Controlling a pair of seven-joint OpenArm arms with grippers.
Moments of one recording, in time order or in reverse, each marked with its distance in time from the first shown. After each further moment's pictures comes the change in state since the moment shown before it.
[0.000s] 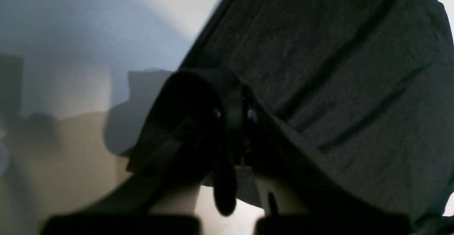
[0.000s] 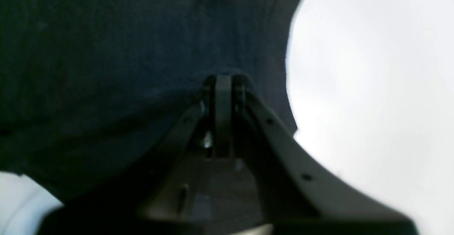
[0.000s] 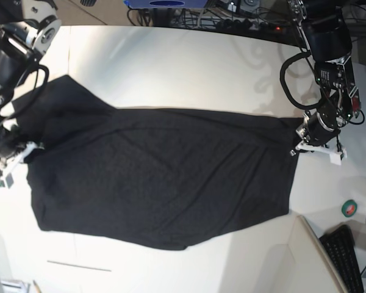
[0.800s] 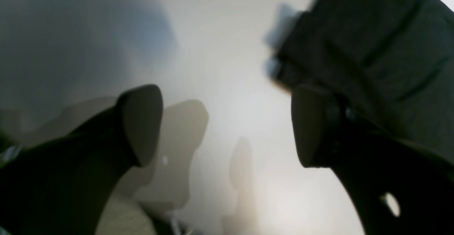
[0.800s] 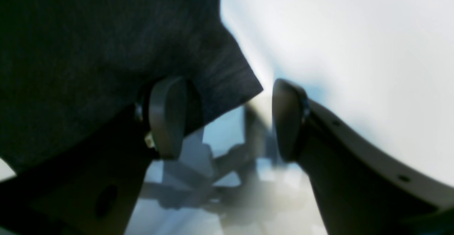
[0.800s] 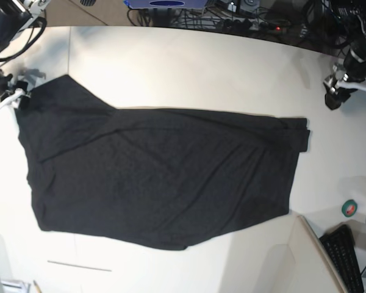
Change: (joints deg) left arm 20.8 3.6 -26.3 15.5 0.5 -19.6 0.0; right arm -11.9 1.1 11.5 -6.5 0.5 0.0 8.7
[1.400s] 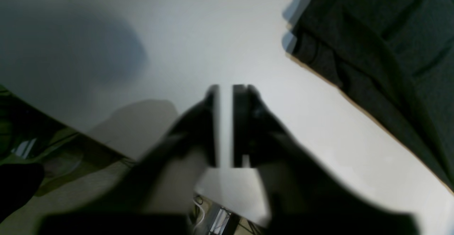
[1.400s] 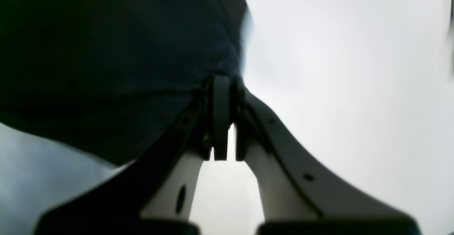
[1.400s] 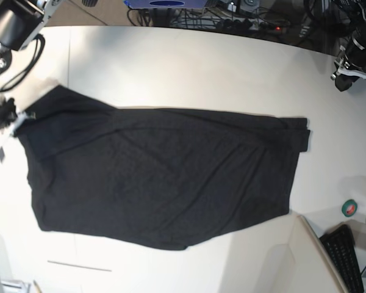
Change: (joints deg) left arm 2.6 0.3 -2.0 0.1 0.0 -3.2 0.2; right arm 2.5 -3.9 -11.5 23.6 -0.6 0.2 -17.9
